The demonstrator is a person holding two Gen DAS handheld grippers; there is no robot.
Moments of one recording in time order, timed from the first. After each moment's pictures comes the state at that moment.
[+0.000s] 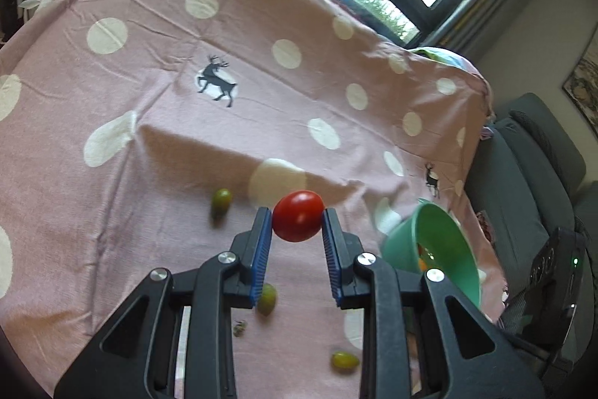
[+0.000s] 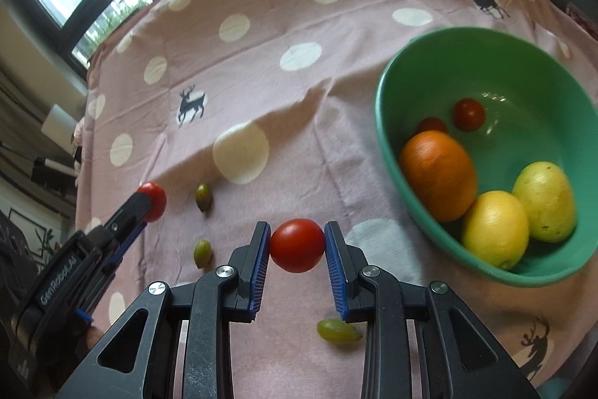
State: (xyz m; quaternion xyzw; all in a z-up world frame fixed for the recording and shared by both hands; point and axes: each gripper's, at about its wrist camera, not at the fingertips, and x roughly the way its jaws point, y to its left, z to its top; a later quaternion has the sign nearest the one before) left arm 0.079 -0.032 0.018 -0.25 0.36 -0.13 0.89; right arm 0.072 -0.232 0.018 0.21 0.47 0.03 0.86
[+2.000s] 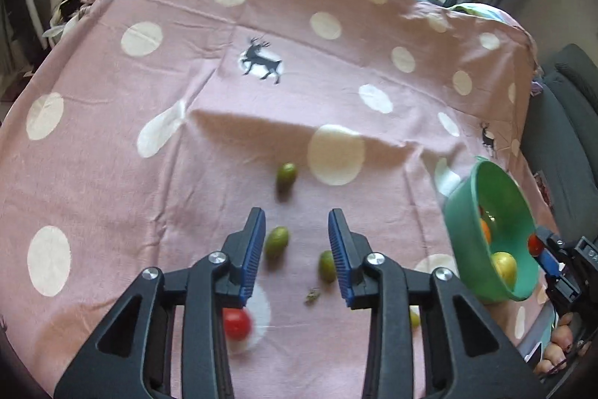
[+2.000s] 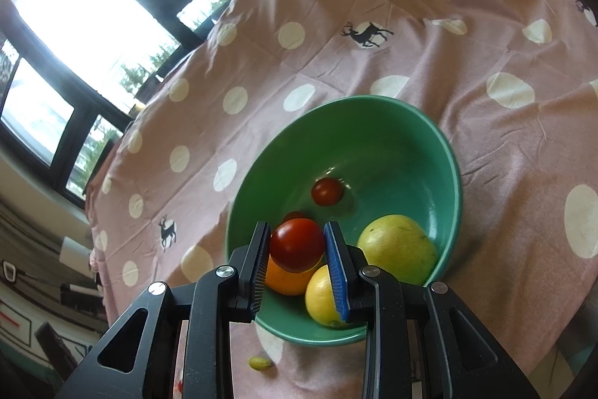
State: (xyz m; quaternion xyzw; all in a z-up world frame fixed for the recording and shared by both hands) left arm 0.077 -0.035 0.002 -0.15 0.43 -0.04 0.89; right arm 0.033 -0.360 0.030 0.36 0.36 -0.05 0.86
